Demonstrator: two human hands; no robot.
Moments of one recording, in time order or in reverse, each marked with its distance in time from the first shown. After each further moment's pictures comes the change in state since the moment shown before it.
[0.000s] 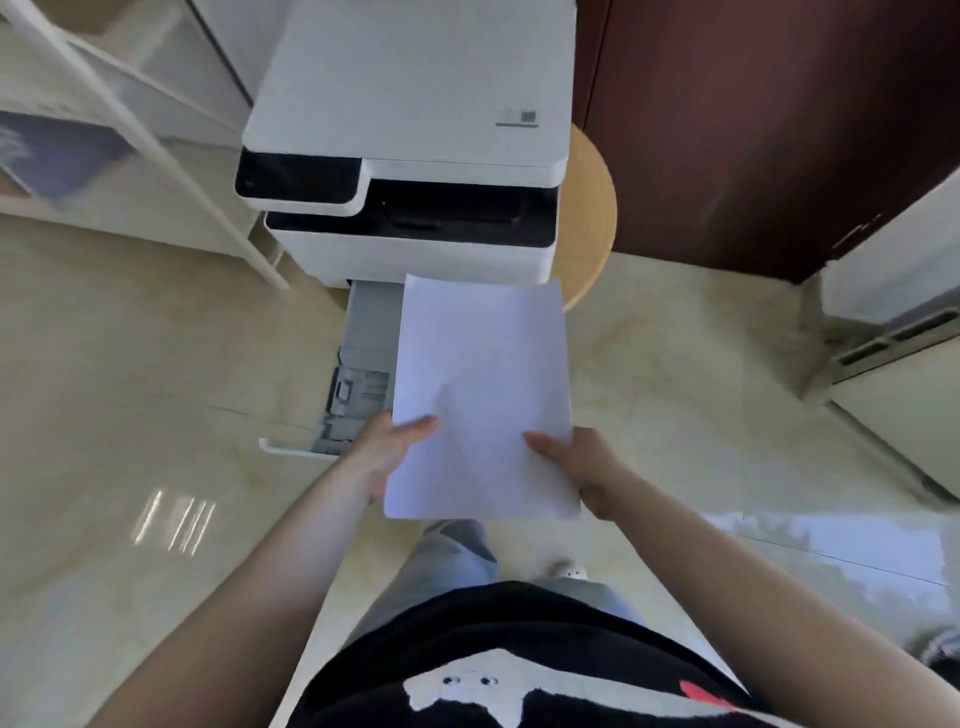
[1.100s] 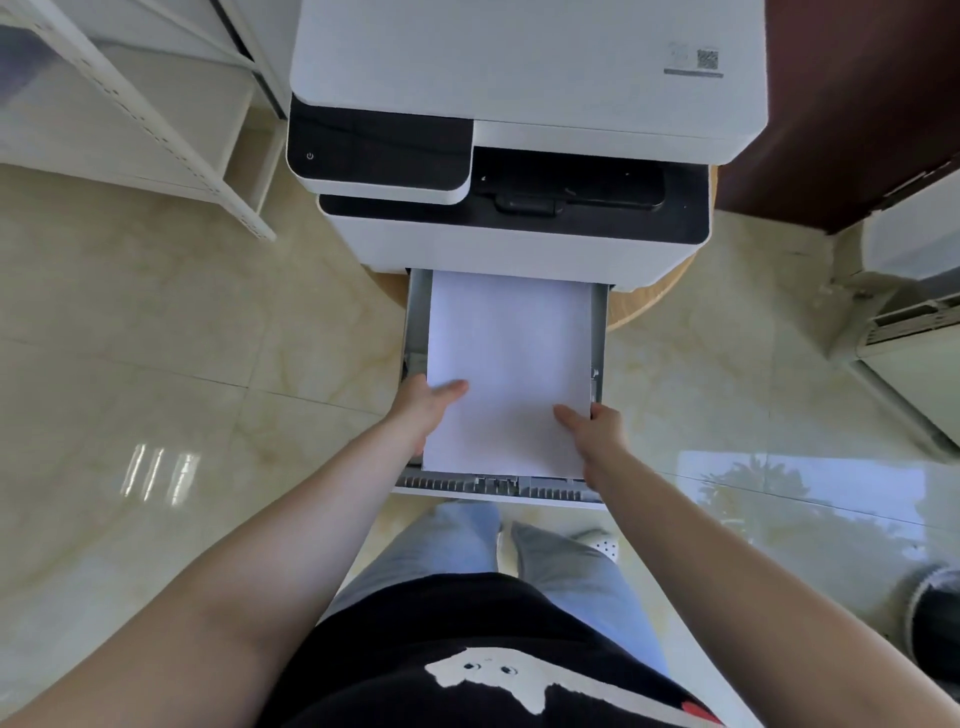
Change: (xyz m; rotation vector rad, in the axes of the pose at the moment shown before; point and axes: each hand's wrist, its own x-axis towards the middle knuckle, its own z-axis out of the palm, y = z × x) left_hand 0.142 0.021 -0.100 0.165 0.054 -0.062; right_hand 0.119 -0.011 0.133 0.031 0.428 0.154
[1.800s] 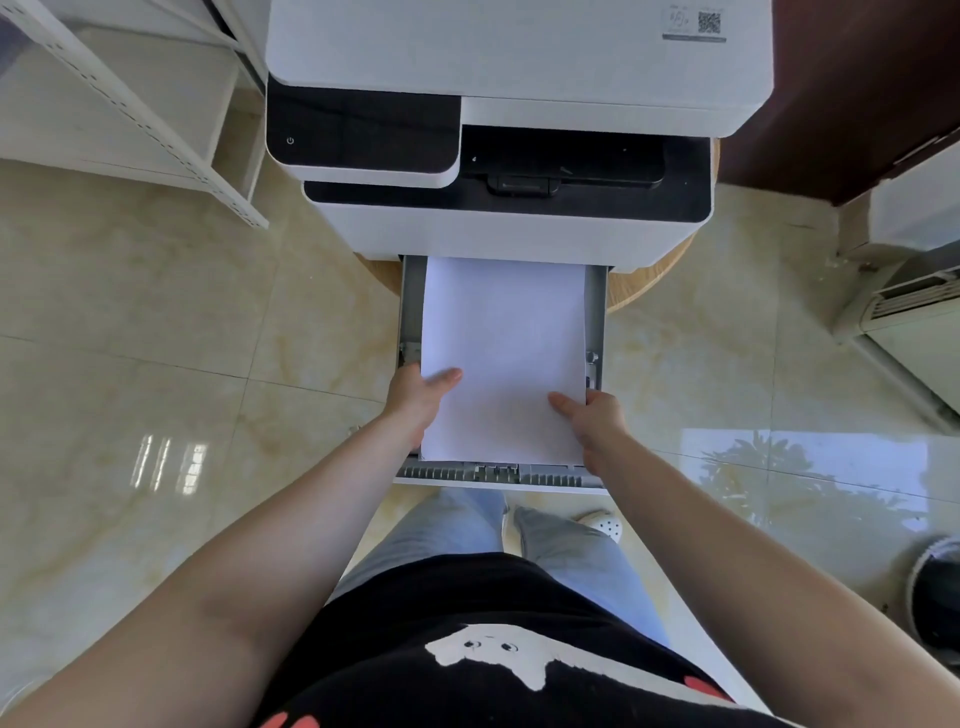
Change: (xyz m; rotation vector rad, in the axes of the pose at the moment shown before) left_hand 0.009 -0.007 0.004 -0.041 0.097 0.030; right_hand 0.003 -0.003 0.002 0.055 -0.042 0.029
